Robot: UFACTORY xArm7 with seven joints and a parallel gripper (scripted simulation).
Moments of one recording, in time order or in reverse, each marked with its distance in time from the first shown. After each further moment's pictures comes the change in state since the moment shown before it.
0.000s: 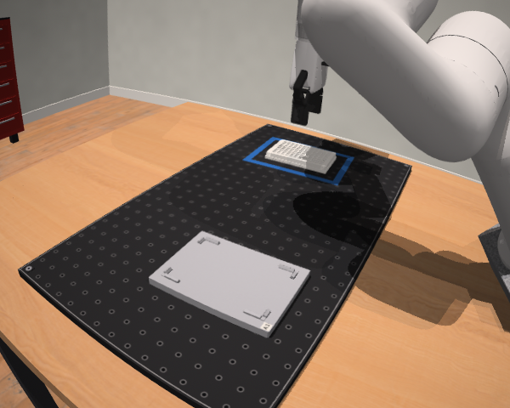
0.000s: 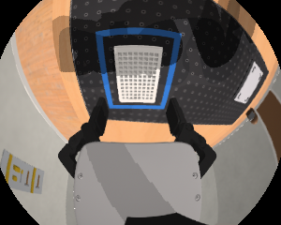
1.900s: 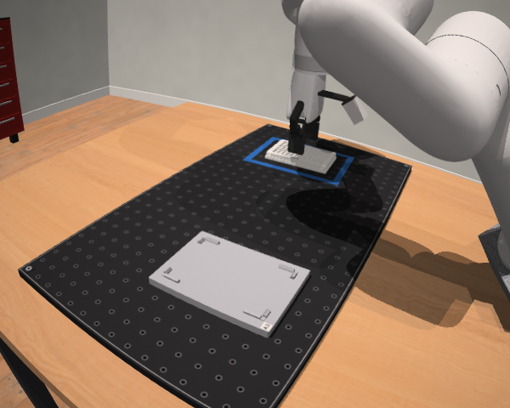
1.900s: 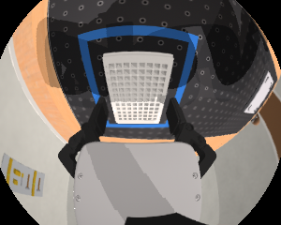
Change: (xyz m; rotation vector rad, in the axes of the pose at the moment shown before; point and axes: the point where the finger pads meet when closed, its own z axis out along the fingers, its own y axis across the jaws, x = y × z) arm 0.000 0.000 0.060 0.000 0.003 0.011
